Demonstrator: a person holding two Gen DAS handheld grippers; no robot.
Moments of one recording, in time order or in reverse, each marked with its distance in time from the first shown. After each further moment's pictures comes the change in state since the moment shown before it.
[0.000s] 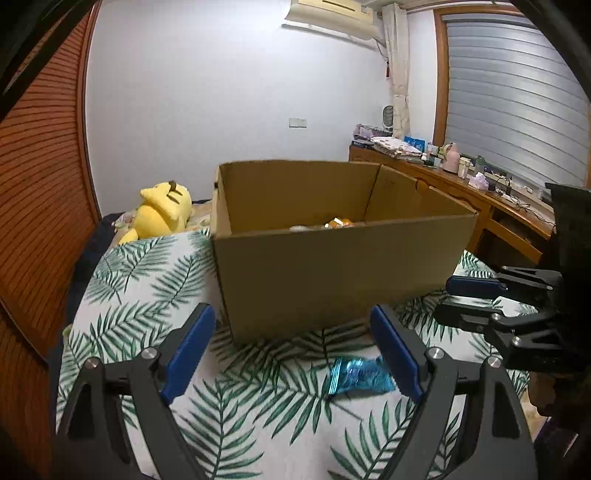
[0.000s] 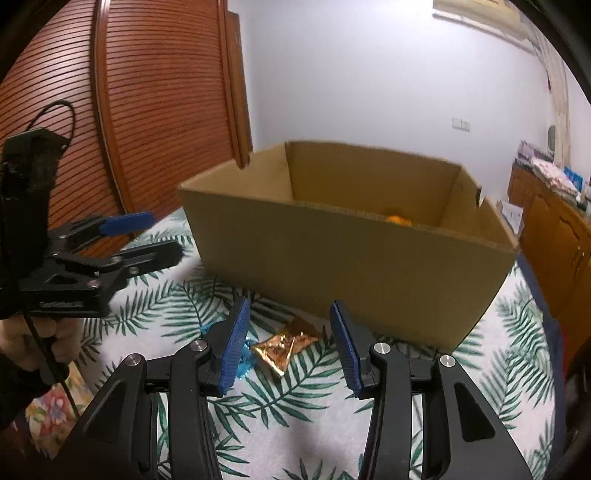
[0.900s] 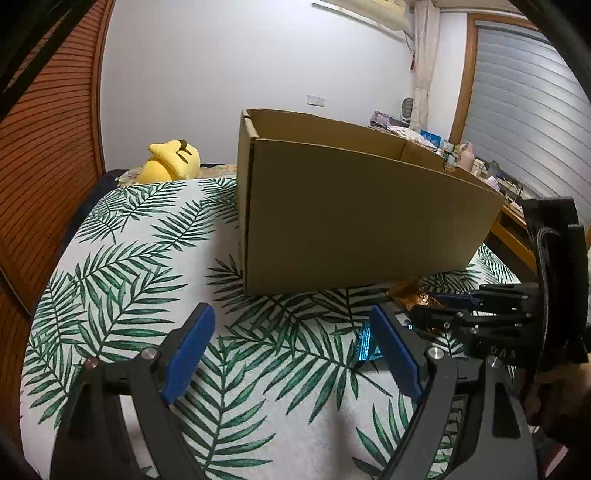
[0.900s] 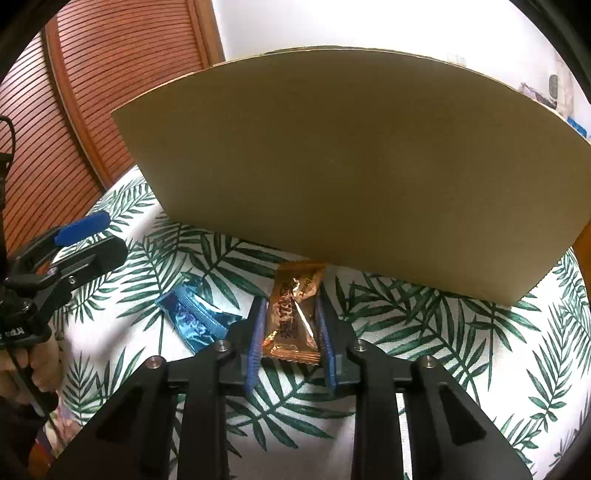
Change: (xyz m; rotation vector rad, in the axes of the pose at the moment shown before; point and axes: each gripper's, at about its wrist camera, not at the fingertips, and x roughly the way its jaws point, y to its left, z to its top) left arm 0.026 0.024 -0.034 -0.108 0.080 -0.014; right arm 0.065 -0.005 -0.019 0.085 0.226 -0.011
